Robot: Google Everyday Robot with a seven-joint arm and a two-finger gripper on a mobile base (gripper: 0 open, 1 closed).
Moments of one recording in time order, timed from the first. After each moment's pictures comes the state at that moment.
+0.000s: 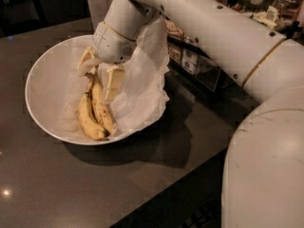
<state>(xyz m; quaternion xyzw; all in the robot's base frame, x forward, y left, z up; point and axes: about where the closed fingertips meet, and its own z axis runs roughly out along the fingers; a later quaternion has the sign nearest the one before) 0.536 0.151 0.882 -0.89 0.34 0.22 0.21</state>
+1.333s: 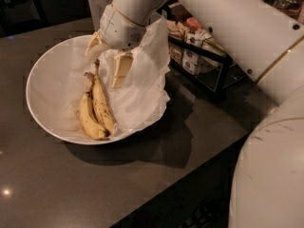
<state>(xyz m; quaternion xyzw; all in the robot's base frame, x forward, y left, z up) 0.552 0.123 0.912 -0.89 0.37 0.17 0.22</state>
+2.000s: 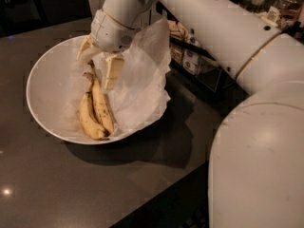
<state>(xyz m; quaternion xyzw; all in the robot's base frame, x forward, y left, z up) 0.558 0.148 0.899 -0.89 0.35 0.20 0.21</state>
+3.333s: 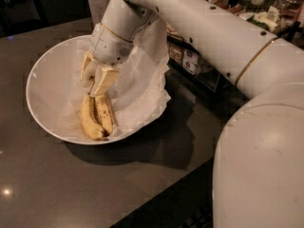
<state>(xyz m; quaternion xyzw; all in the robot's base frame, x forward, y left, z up) 0.540 0.154 0.877 -0.89 0.35 0.23 0.20</state>
